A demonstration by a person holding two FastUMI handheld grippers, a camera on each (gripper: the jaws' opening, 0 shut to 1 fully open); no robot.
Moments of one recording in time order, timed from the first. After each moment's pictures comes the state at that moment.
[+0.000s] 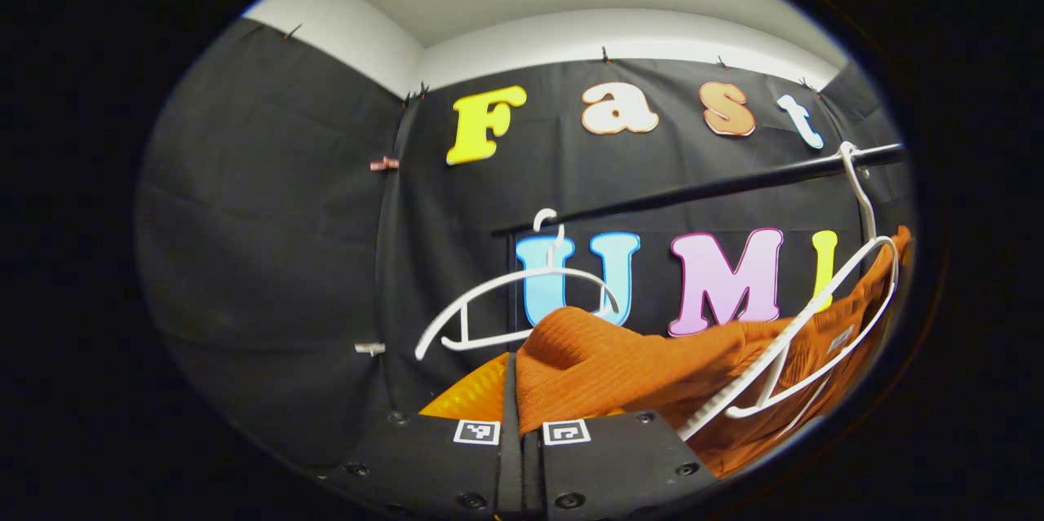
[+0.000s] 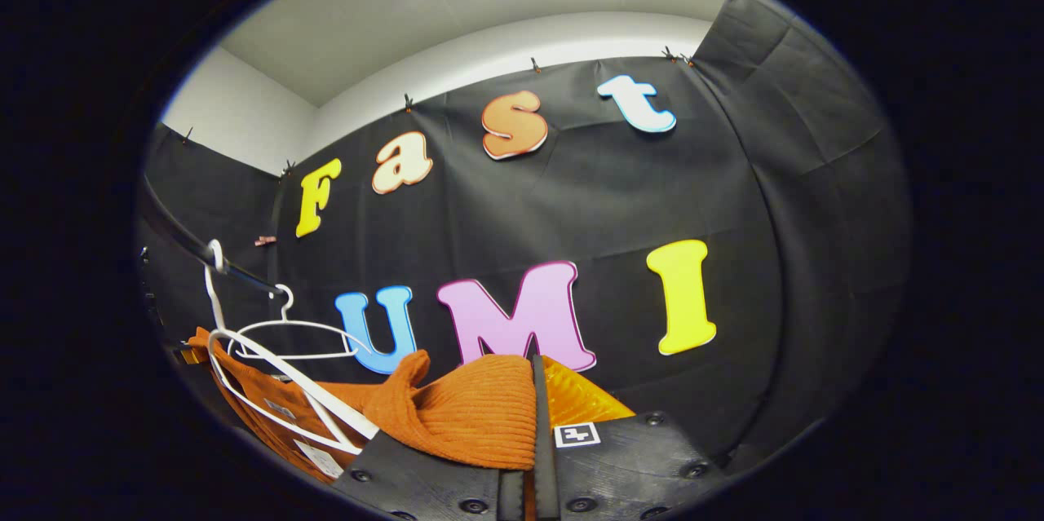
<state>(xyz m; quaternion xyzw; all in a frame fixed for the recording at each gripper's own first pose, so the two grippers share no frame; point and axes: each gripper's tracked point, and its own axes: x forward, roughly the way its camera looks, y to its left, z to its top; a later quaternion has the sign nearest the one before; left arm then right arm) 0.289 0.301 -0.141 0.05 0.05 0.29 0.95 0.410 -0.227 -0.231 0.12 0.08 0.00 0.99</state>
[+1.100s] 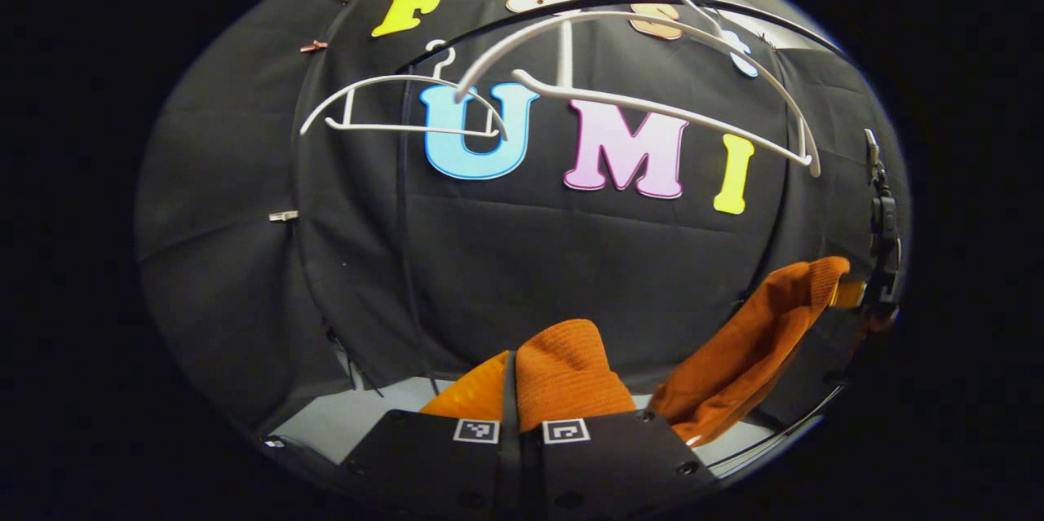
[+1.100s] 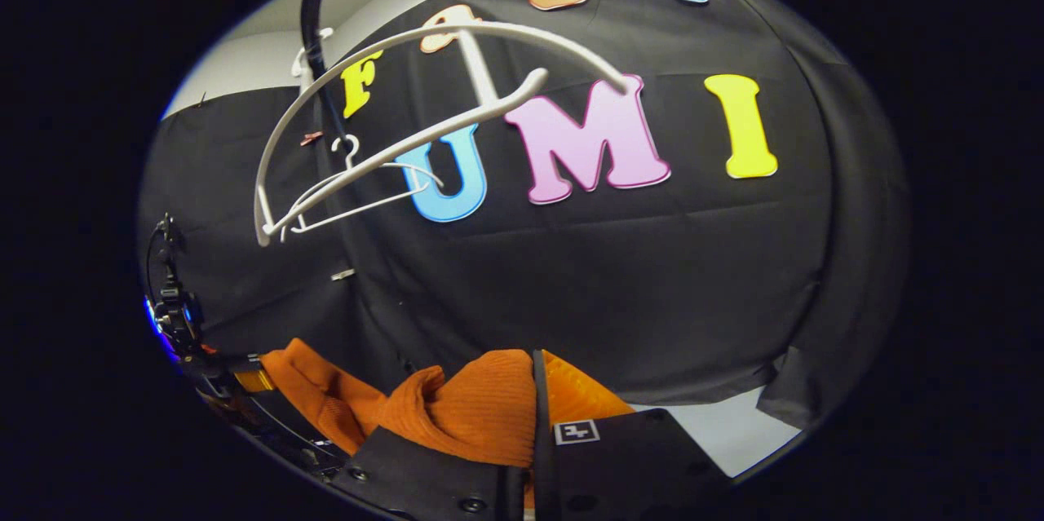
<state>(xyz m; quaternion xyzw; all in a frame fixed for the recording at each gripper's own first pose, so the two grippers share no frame) 0.242 0.137 -0.325 -0.03 0.25 0.15 0.96 0.261 -0.065 -0.382 0.16 0.31 0.13 0.93</state>
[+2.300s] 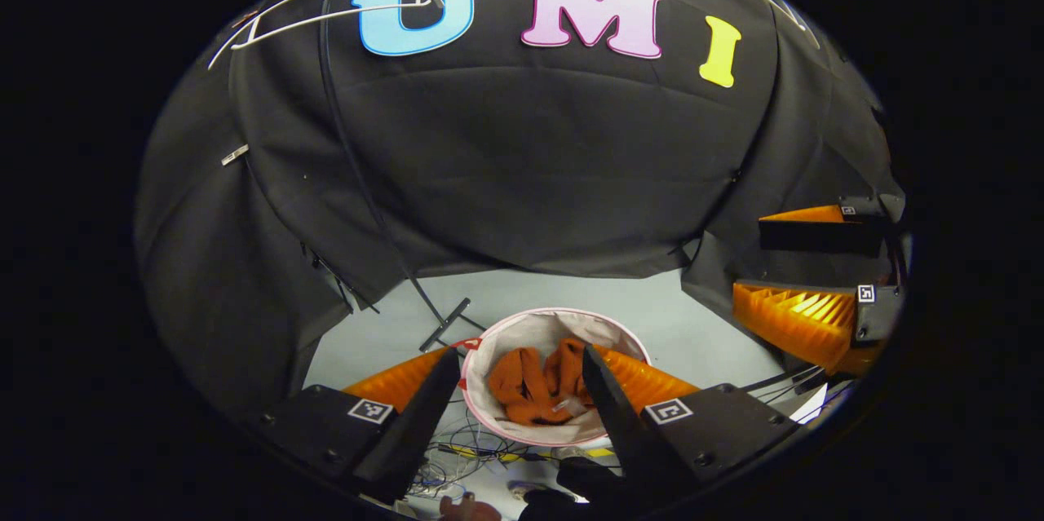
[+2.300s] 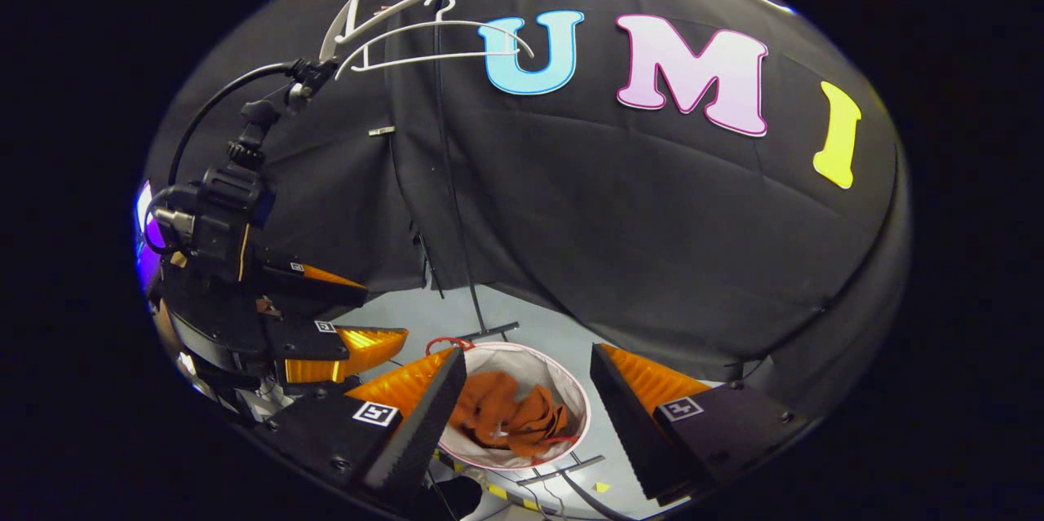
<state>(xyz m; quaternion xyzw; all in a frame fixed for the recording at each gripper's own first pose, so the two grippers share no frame) 0.215 0.102 -0.435 -0.02 0.48 0.11 0.87 0.186 -0.012 -0.448 0.00 0.45 0.23 0.86</state>
